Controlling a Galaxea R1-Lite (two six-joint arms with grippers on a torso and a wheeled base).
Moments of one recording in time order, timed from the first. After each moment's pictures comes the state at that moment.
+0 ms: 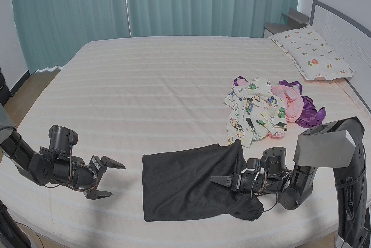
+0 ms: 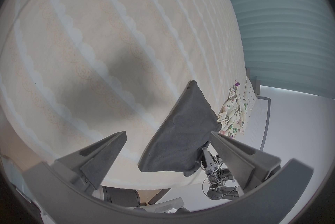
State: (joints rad) left arm -0.10 1.85 -0.55 -0.39 -0.49 -1.06; right arm 0.44 2.44 -0.62 -1.32 0.40 0.52
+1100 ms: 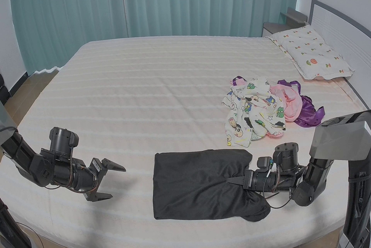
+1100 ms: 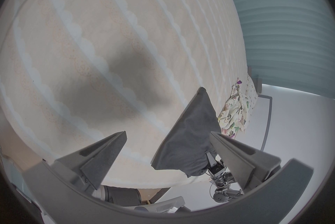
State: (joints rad) left arm -0.10 1.86 -0.54 -0.39 -0.50 -1.06; right arm 0.39 2.32 -0.53 -1.24 0.50 0.65
